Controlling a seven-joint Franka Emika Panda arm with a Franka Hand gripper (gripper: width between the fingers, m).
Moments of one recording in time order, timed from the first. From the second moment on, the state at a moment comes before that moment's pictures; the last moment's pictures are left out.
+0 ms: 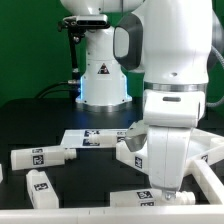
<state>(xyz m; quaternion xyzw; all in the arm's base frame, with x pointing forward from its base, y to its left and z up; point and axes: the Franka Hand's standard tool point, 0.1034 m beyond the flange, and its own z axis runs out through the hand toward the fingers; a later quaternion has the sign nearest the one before) 0.627 0.072 0.027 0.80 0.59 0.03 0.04</state>
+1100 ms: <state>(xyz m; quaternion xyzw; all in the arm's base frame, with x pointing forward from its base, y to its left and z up) 0.596 0.024 0.036 0.85 0.53 0.00 0.02</state>
